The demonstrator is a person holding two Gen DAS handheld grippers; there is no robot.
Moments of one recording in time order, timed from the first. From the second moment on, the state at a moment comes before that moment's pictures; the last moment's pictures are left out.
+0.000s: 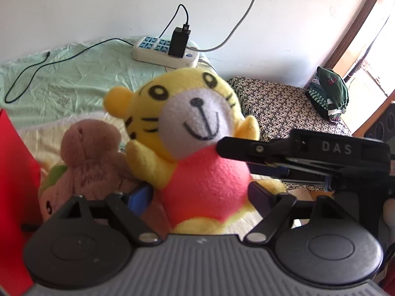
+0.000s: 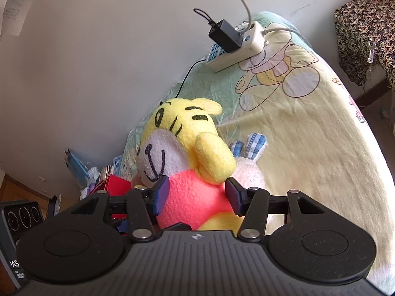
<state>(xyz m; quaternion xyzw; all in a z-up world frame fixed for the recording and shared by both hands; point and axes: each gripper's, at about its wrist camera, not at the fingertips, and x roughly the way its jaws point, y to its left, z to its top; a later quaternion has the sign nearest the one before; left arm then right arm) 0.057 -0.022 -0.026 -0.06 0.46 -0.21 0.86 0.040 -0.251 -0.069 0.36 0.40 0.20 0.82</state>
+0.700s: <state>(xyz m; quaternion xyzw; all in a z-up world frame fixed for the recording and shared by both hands) 0.005 -0.013 0.046 -0.02 0.35 -0.18 0.92 -0.001 -0.222 -0.012 0.37 0.34 0.28 0.82</state>
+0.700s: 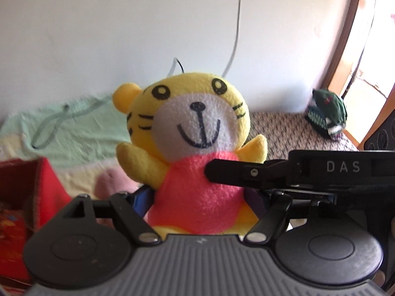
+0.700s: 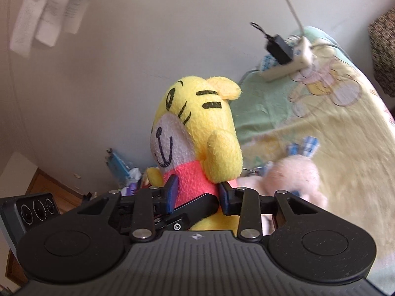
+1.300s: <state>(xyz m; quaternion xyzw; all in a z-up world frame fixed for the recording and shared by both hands) -0.033 0.192 0.058 -0.08 0.34 -0.12 0.93 -0.007 -0.023 0.019 0.28 0.37 0.32 0.82</state>
